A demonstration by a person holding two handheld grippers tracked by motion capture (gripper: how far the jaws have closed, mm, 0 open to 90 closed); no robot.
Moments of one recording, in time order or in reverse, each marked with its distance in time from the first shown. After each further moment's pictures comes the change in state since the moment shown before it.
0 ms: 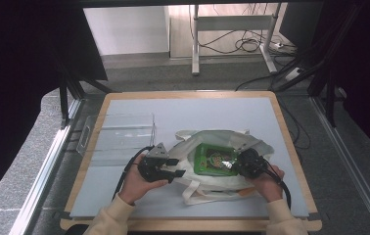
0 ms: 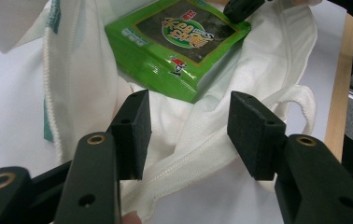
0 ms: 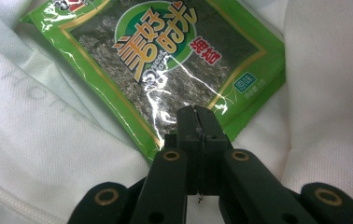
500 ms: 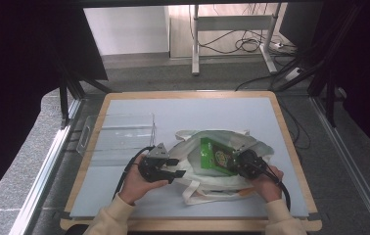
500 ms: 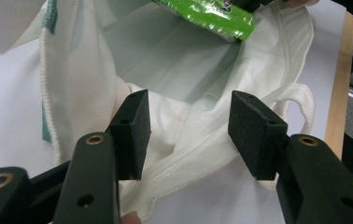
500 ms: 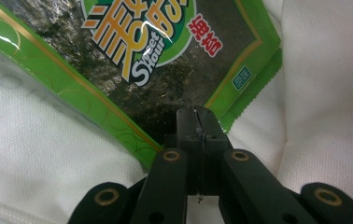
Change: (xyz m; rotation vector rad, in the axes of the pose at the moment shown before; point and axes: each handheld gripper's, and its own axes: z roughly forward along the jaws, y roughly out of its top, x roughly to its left) left arm 0.000 0.000 0.001 0.001 -0.002 0.004; right arm 0.001 -0.002 0.006 0.037 -0.041 -0.008
